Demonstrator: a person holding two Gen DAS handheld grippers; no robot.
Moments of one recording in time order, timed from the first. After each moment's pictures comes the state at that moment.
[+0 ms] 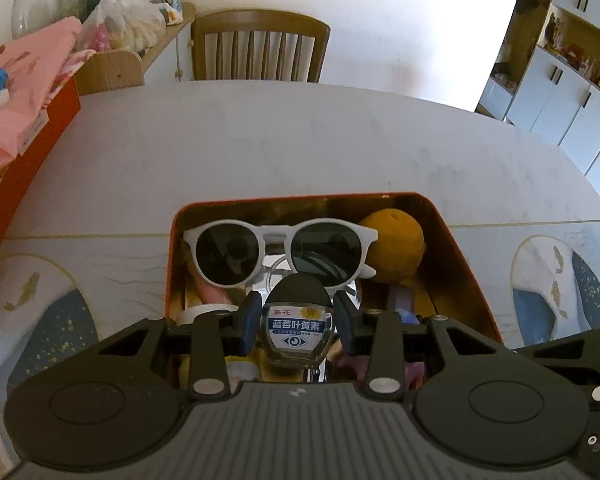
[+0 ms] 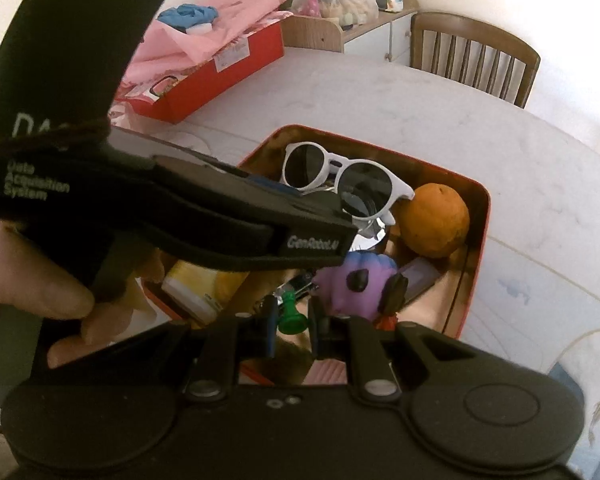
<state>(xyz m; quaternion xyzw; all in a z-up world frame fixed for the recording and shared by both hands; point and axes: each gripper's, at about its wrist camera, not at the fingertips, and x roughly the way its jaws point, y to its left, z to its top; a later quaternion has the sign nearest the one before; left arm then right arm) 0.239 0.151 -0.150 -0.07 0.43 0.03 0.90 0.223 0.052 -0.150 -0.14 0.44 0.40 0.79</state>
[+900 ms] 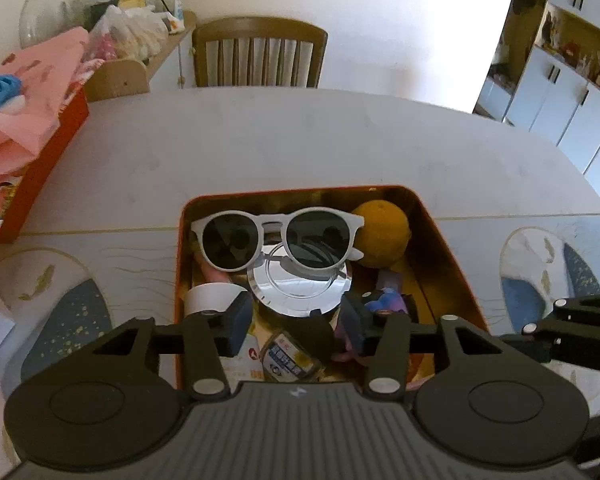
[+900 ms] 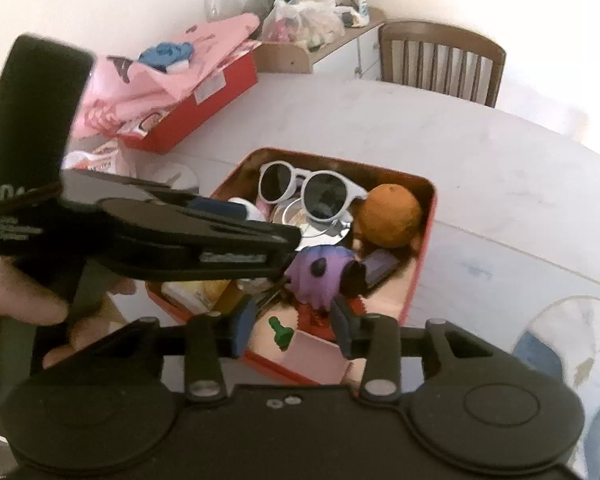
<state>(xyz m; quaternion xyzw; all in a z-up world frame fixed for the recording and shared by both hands) 0.216 0.146 -0.134 -0.07 0.42 0.04 0.91 0.216 0.010 -0.124 -0.09 0.43 0.38 0.82</state>
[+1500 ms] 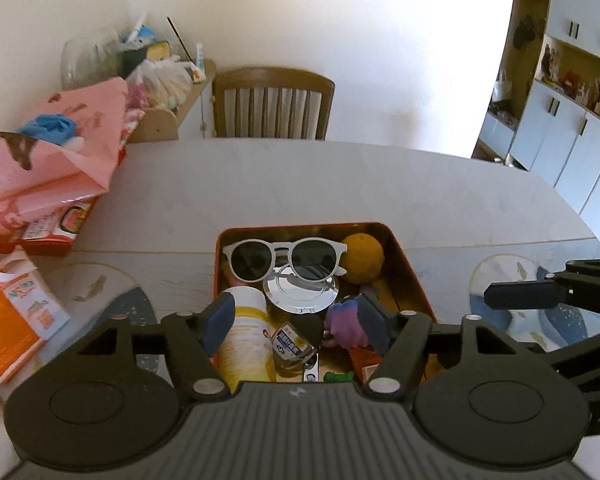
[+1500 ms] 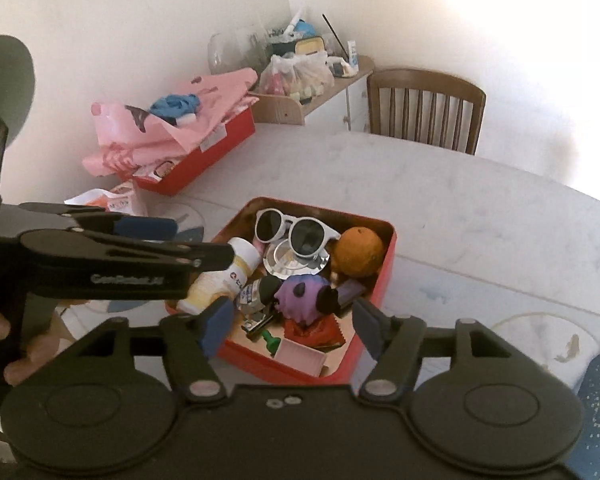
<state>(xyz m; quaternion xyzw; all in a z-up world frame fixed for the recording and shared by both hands) 0.150 0.131 -0.081 -0.06 0.36 0.07 0.93 0.193 -0.032 -0.082 -0.07 0.37 0.38 0.85</state>
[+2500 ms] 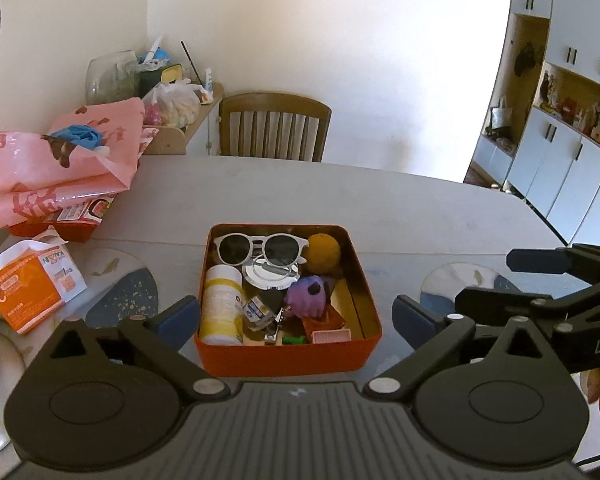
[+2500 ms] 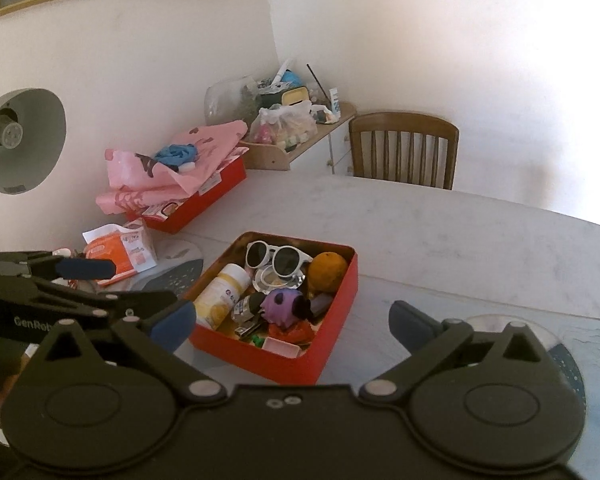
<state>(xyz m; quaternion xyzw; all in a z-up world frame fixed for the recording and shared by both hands) 0.079 0.084 -0.046 -0.07 0.32 0.08 0.94 0.158 -0.096 -0.051 -0.03 0.31 0.37 0.88</state>
